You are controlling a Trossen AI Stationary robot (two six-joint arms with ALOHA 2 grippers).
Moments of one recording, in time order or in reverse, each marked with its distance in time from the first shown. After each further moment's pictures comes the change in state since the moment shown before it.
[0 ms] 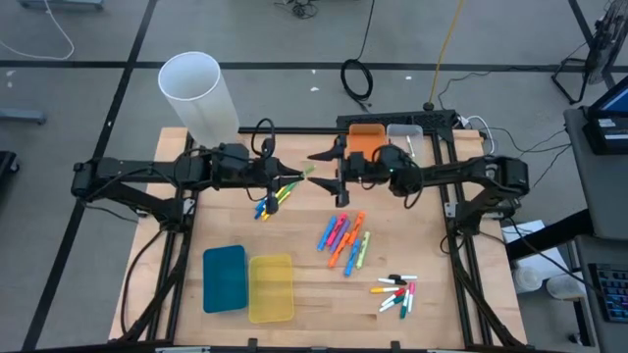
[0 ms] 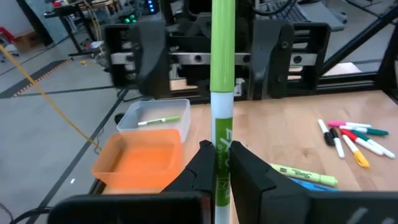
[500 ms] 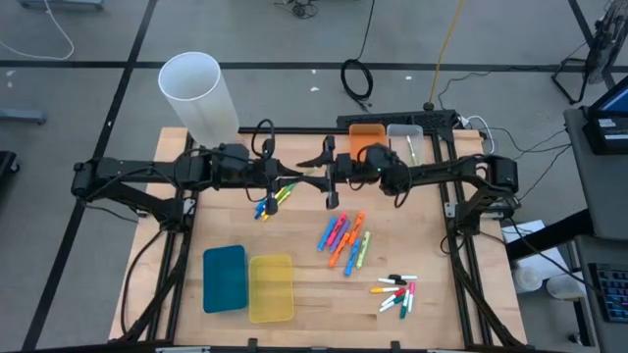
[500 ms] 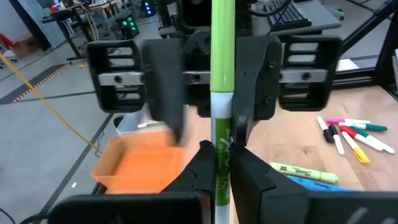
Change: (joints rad) left arm 0.000 0.000 0.000 0.000 0.007 0.025; right arm 0.011 0.071 0.089 -0.055 -0.016 -0.027
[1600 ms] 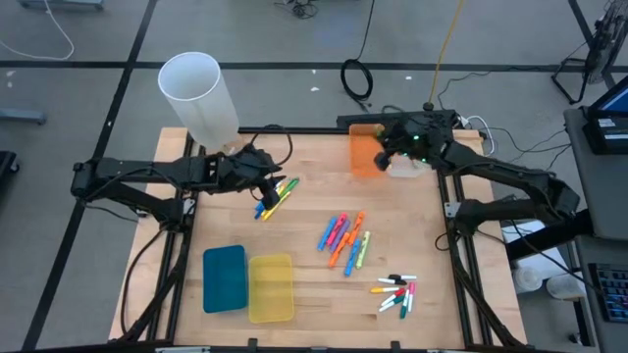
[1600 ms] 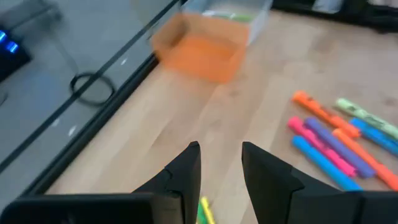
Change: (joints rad) left arm 0.001 -0.001 0.000 -0.400 -0.312 -0.400; right arm -0.445 -0.569 -0.279 -1.010 0.413 -0.020
